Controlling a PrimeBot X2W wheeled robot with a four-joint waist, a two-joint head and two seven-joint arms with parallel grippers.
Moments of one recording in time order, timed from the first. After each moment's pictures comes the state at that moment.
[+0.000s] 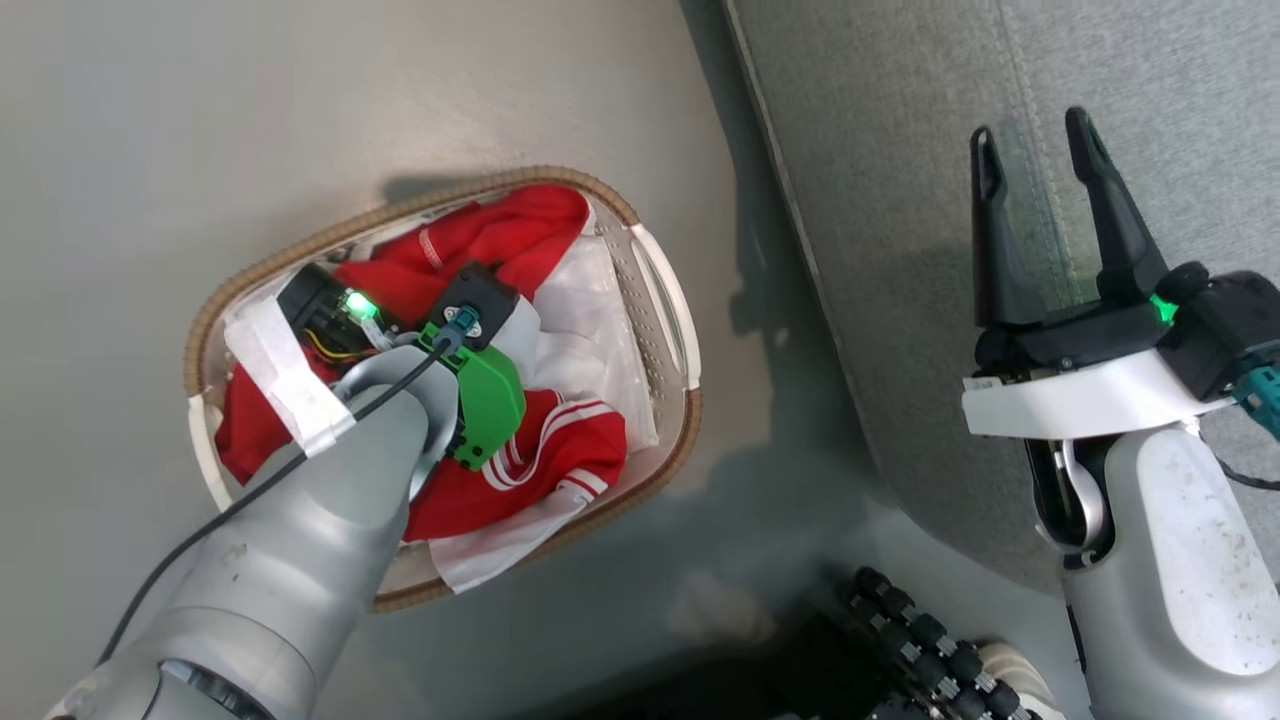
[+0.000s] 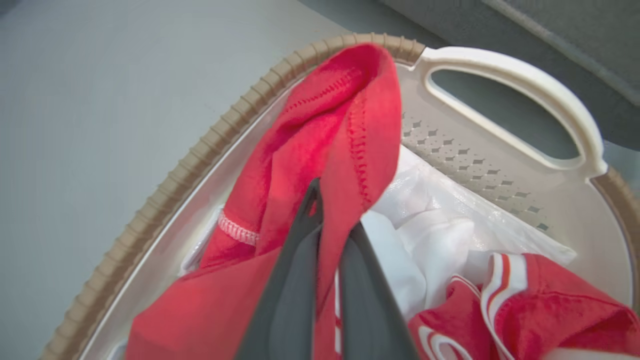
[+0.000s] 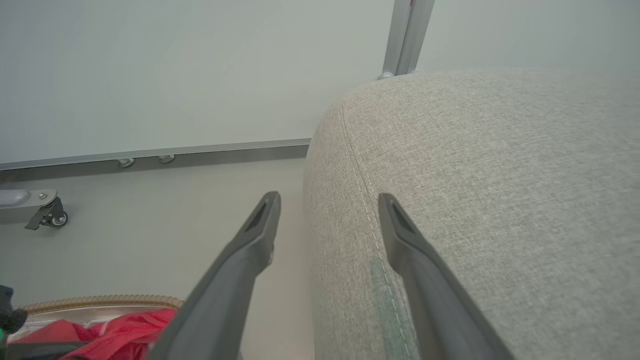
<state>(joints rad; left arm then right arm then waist) -0.95 0.10 -0.90 1.16 -0.29 -0.12 -0.26 -0.40 -0.05 0.04 -0.02 0.18 0.13 -0.26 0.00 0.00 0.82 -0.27</state>
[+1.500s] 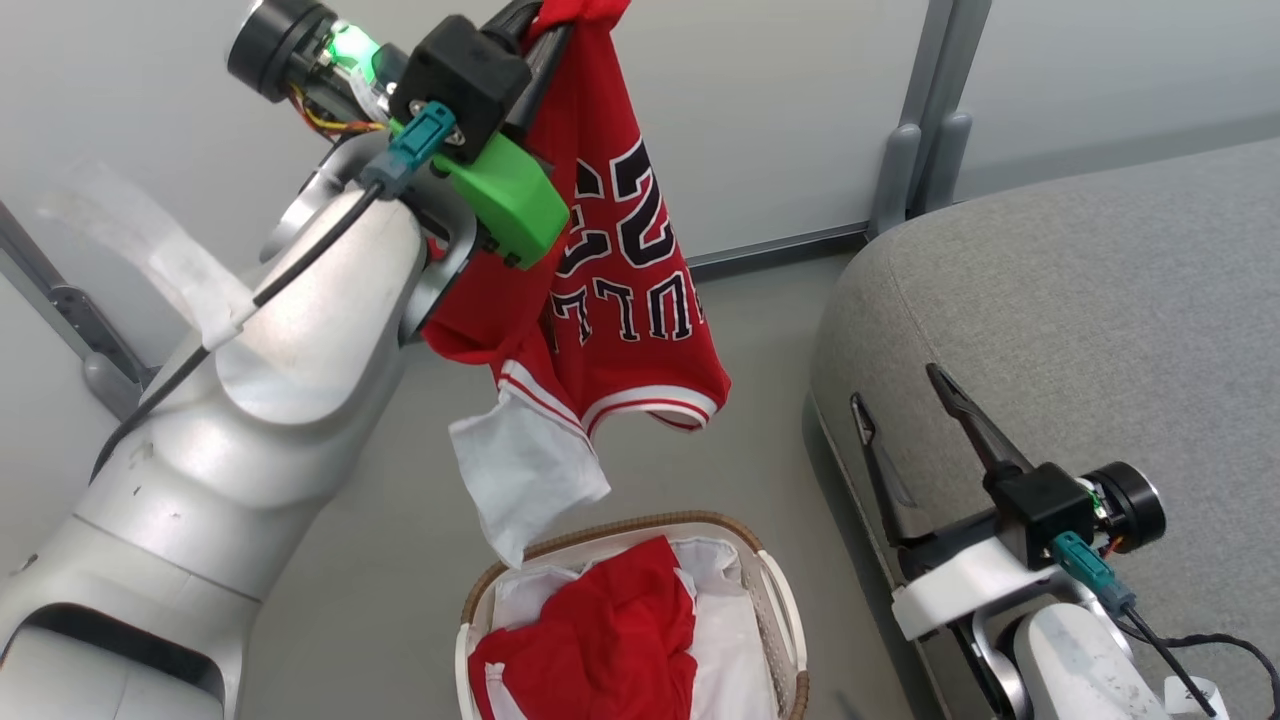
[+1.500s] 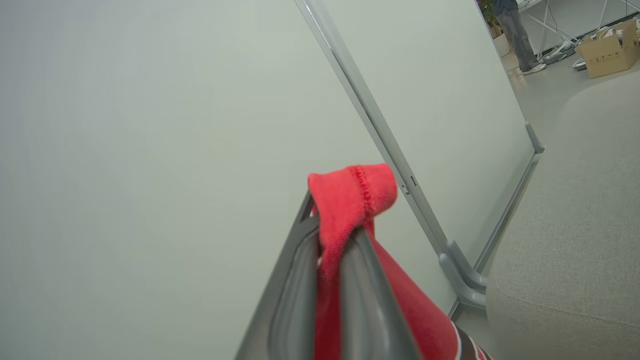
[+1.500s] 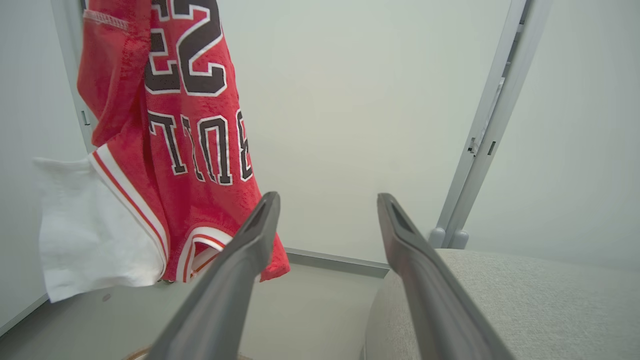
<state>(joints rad) -1.05 0.22 -0.74 0.54 -0.30 -0.12 -0.19 -0.16 -0.05 0.14 0.13 -0.01 0.13 -0.26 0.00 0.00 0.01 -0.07</state>
